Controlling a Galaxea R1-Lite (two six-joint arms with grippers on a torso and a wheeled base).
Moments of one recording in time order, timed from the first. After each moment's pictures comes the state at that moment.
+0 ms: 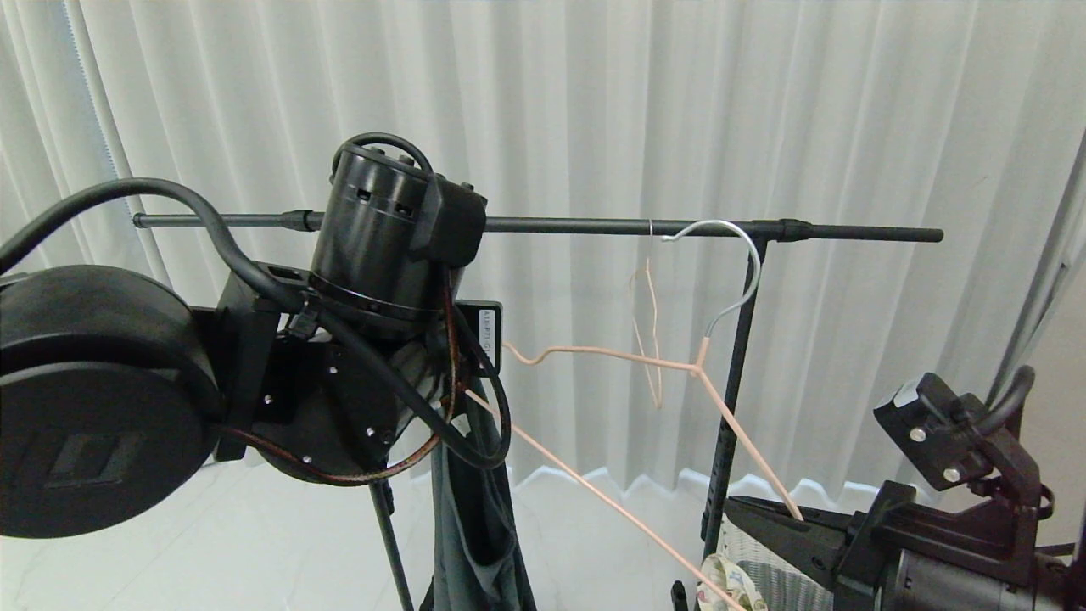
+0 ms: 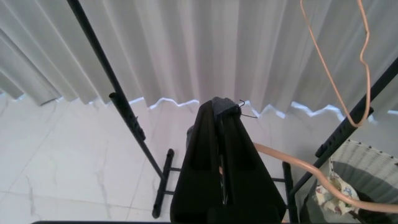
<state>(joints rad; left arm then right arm) -0.78 1.64 -1.19 0.08 0.75 -0.27 1.05 1.32 -0.48 -0.53 -0.15 0.35</state>
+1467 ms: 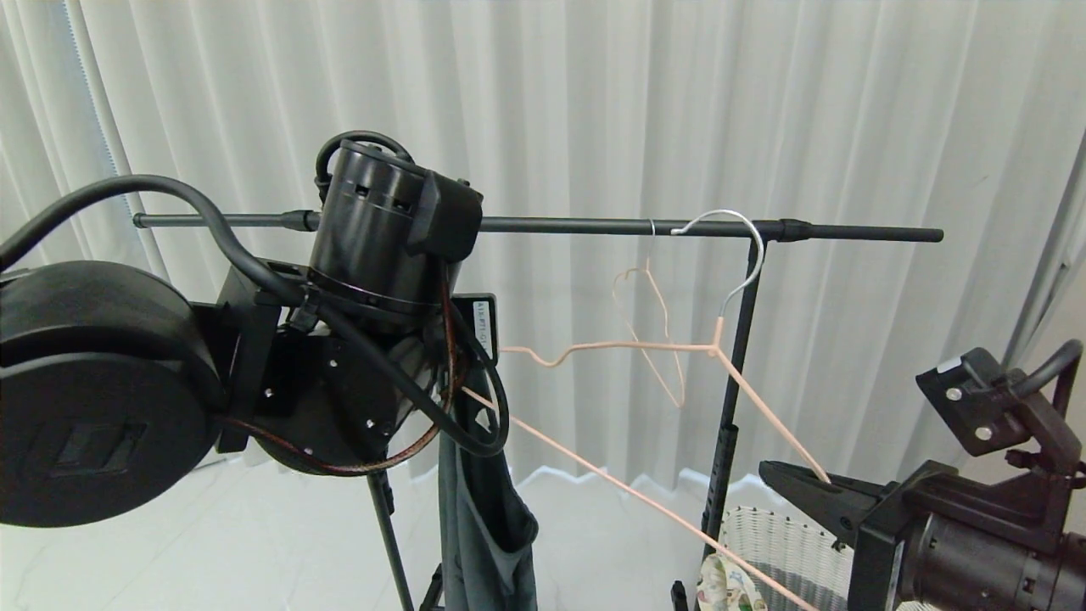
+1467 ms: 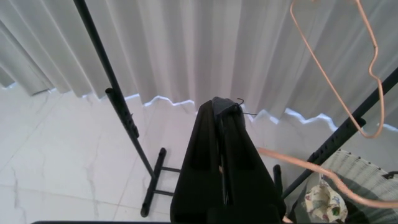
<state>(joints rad) -0.77 1.65 -1.20 0.08 0.75 -0.33 1.01 1.28 -0.49 -0.51 -0.26 0.37</state>
